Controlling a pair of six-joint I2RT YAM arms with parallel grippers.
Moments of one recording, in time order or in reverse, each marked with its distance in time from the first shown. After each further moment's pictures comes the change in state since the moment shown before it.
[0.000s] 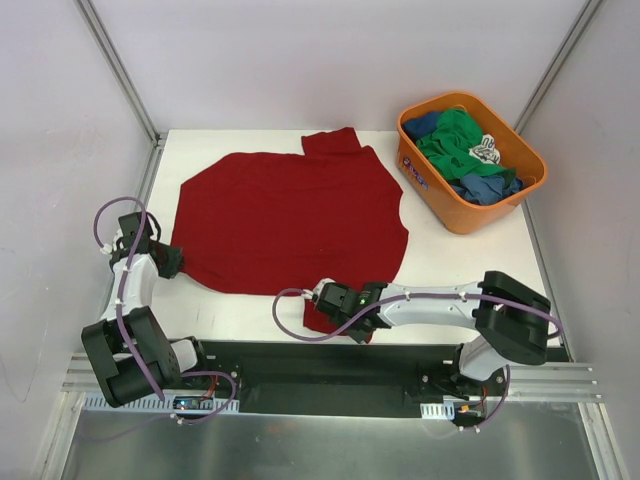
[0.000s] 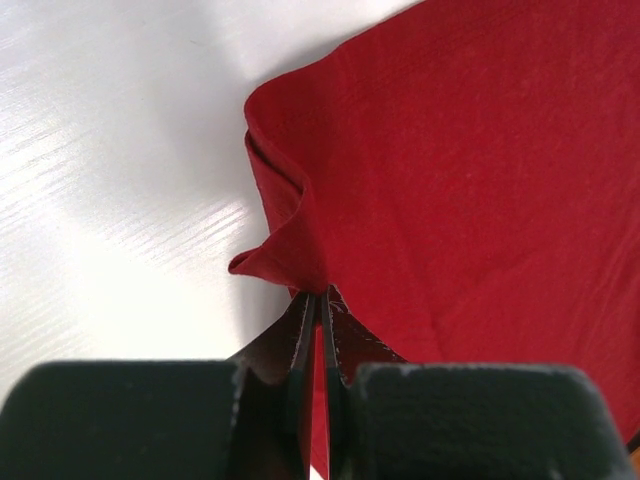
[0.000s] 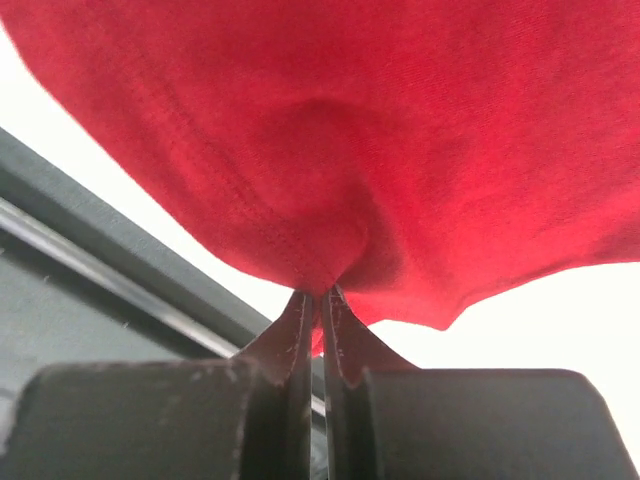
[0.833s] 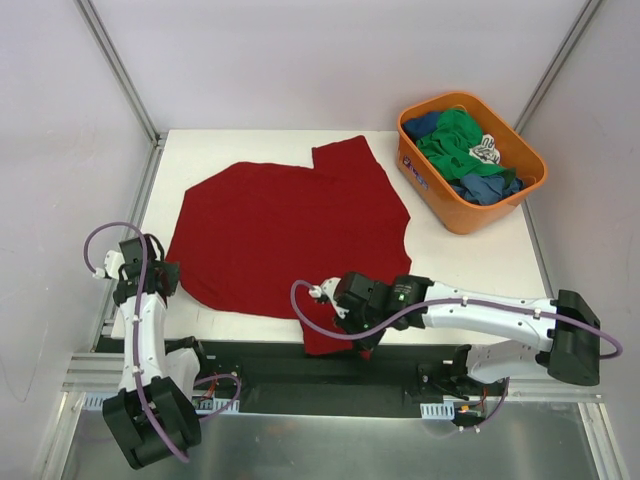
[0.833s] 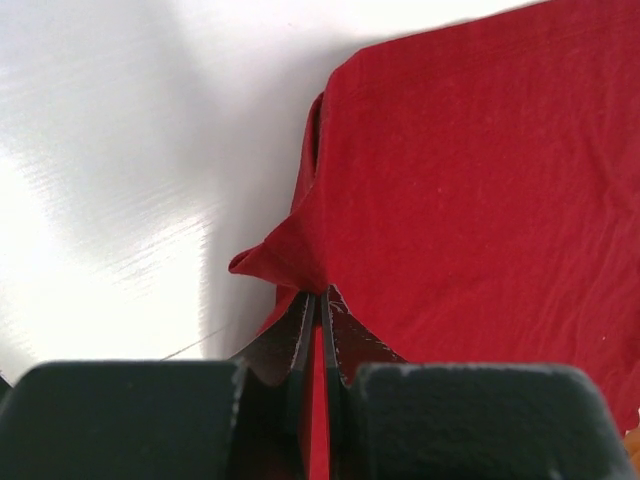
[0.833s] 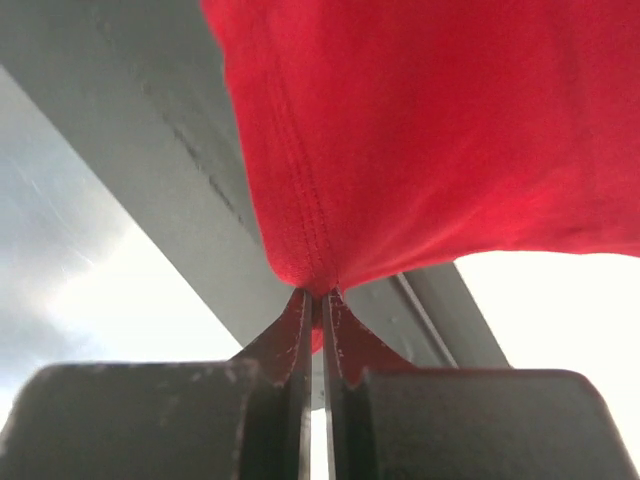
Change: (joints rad) left arm 0.000 -0.366 -0.145 -0.088 -0.108 -0.083; right arm 0.018 -0.299 0.037 -0.171 -0.334 0.019
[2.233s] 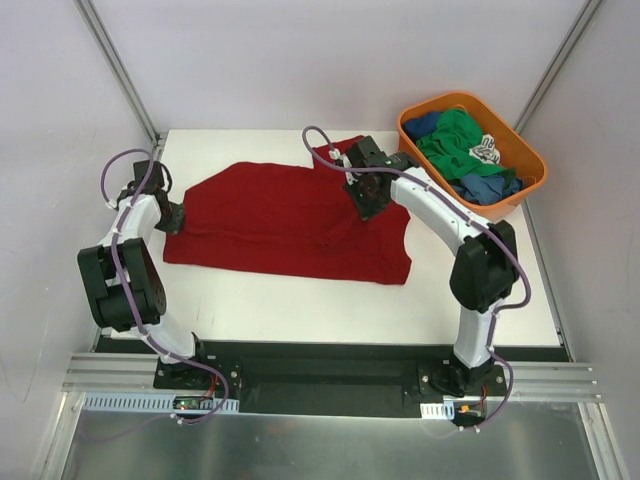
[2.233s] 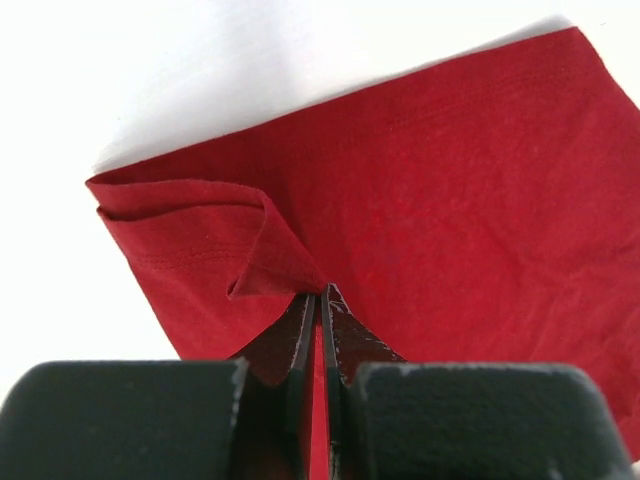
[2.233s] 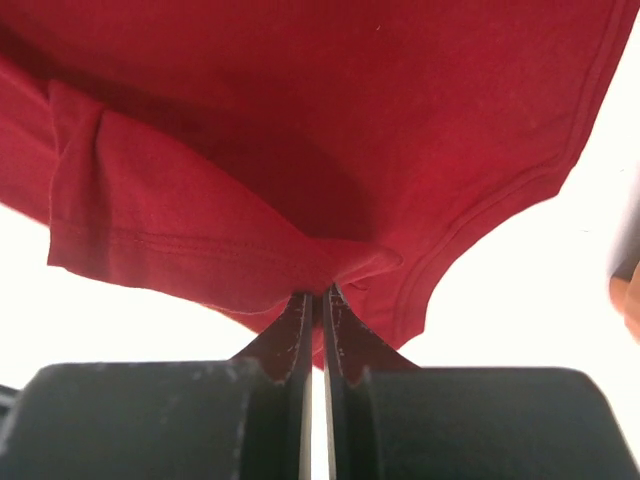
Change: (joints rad) left arm -0.138 0.780 0.604 -0.022 -0.058 -0.048; right arm -0.665 0.617 0.824 -0.150 0.199 -0.280
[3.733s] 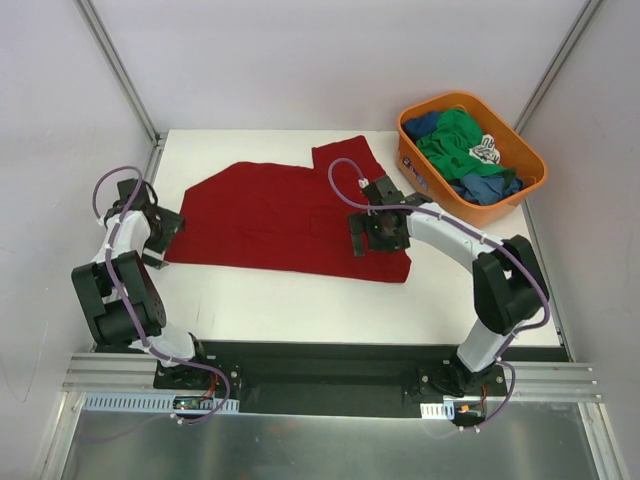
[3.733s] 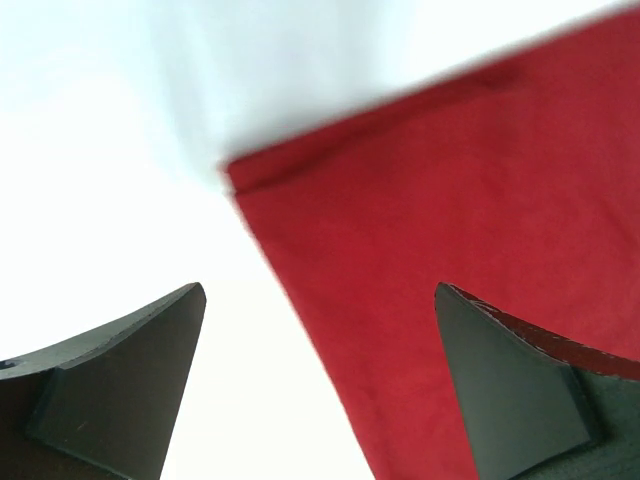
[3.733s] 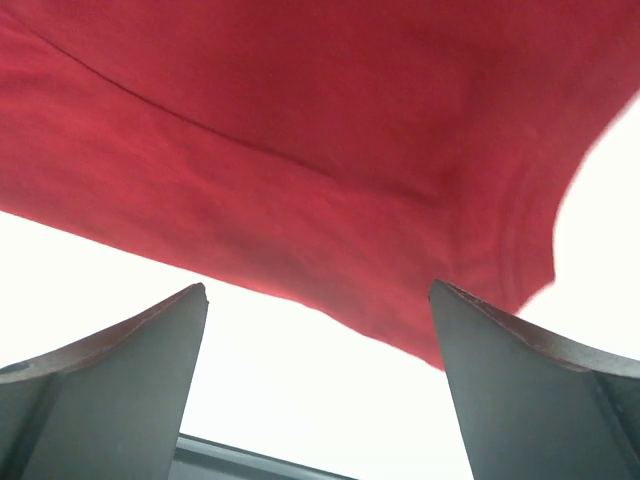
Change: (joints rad) left arm 0.081 -0.074 -0.105 -0.019 0.083 0.165; right arm -0.028 -0.160 -0.474 0.282 -0.083 0.306
